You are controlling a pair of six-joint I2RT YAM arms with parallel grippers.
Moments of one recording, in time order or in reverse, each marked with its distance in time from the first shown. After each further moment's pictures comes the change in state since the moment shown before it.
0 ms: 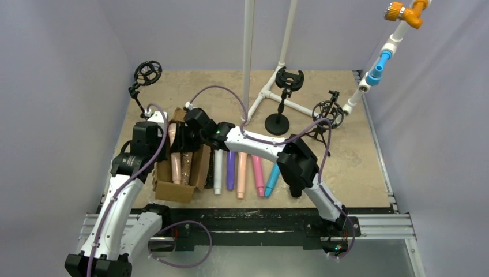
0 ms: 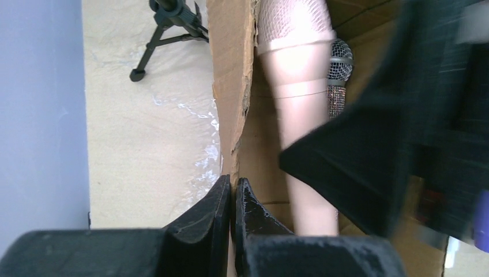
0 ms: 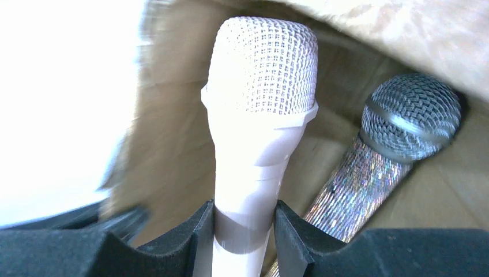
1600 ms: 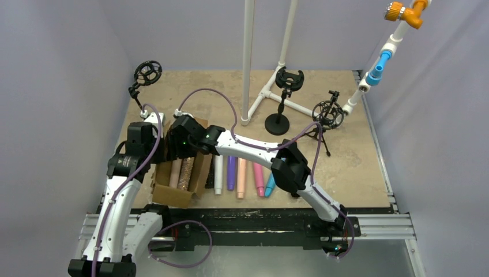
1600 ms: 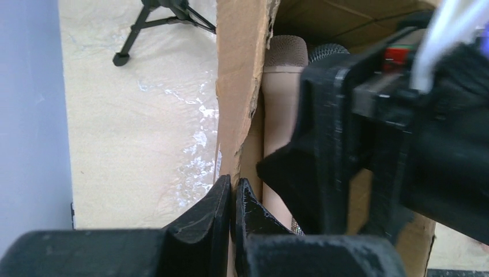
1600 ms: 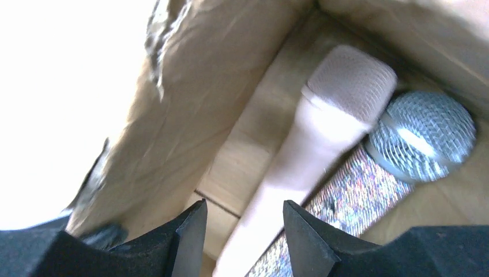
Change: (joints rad) left arm 0.066 -0.006 0.033 -0.075 0.092 -0.005; right arm 0.061 0.057 0.169 -0.198 0.092 -0.082
